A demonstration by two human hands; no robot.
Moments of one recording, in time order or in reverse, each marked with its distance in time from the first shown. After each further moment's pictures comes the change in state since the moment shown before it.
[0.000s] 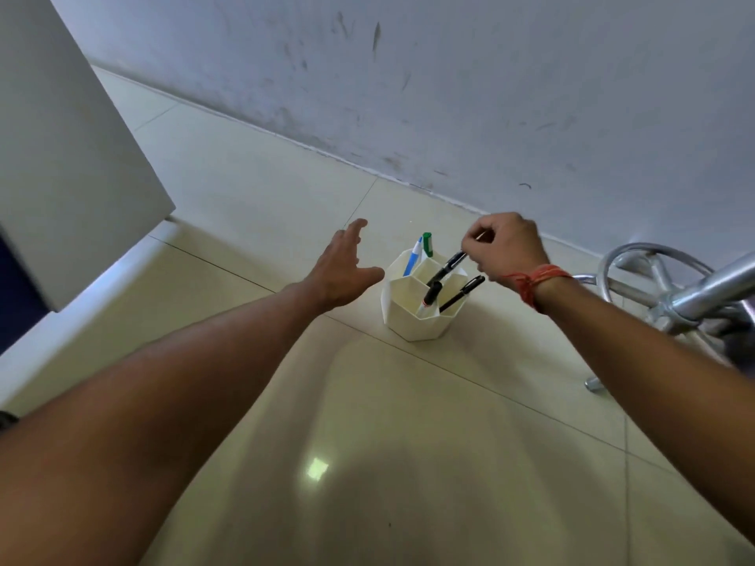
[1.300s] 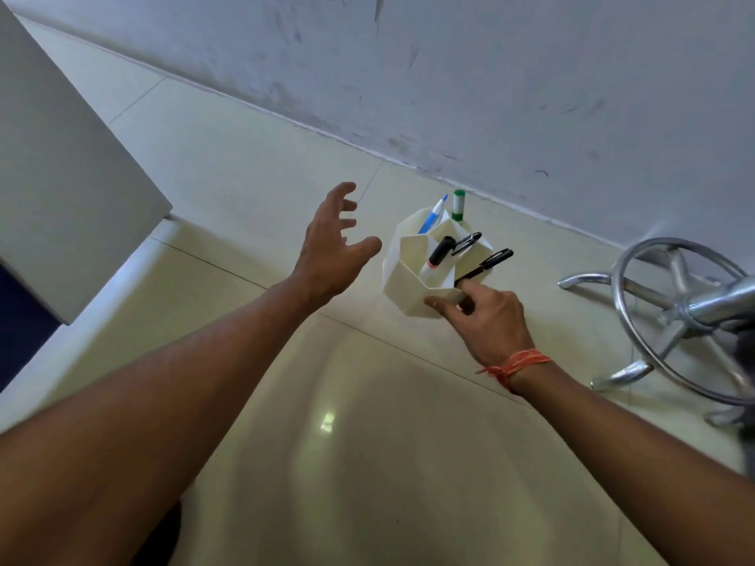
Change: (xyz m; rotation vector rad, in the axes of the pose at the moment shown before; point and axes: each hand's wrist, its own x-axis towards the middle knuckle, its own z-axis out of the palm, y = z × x) left_hand 0.007 0.038 -0.043 -0.230 0.143 -0.029; right_hand -0.053 0.001 0.035 -0.074 -0.060 -0.020
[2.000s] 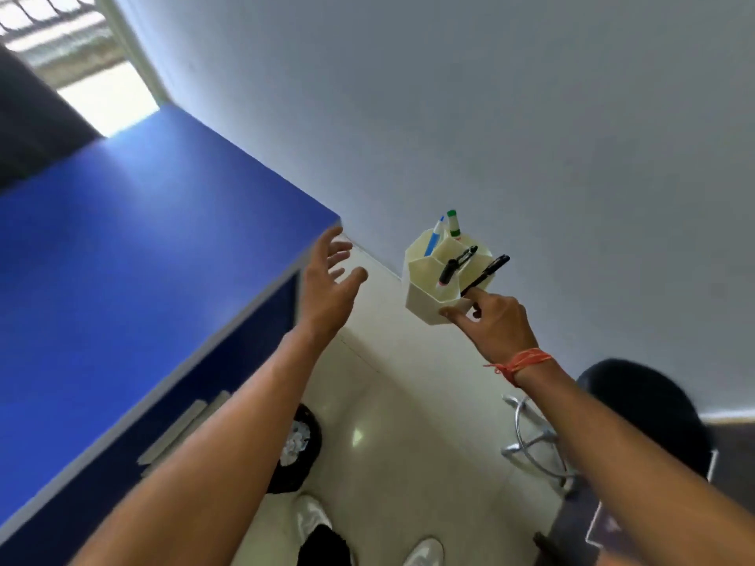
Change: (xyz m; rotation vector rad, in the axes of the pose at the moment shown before) left_hand -0.150 0.616 -0.382 -0.202 0.416 -0.128; right_hand 0.011 -0.485 -0.536 -0.107 -0.153 -0.327
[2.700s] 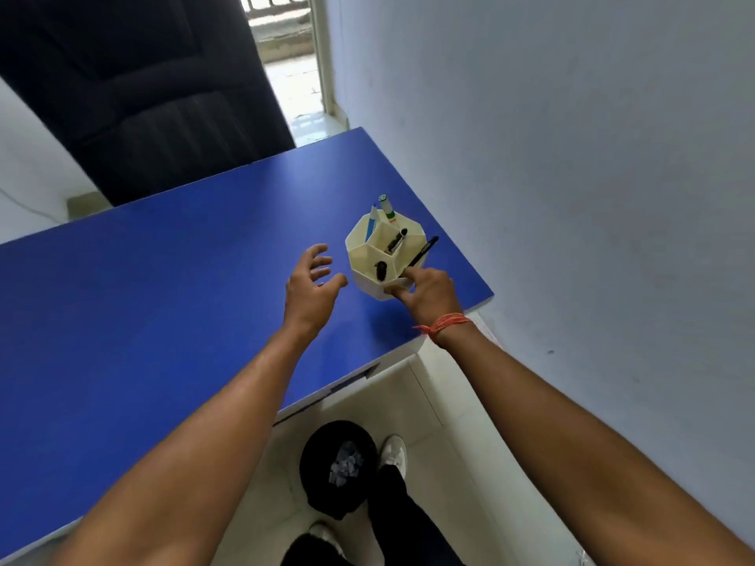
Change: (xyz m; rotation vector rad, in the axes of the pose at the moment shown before) left_hand 0.087 -0.041 -0.258 0.077 0.432 -0.197; right_hand 0.170 -0.307 0.152 0.143 -0.309 -0.359
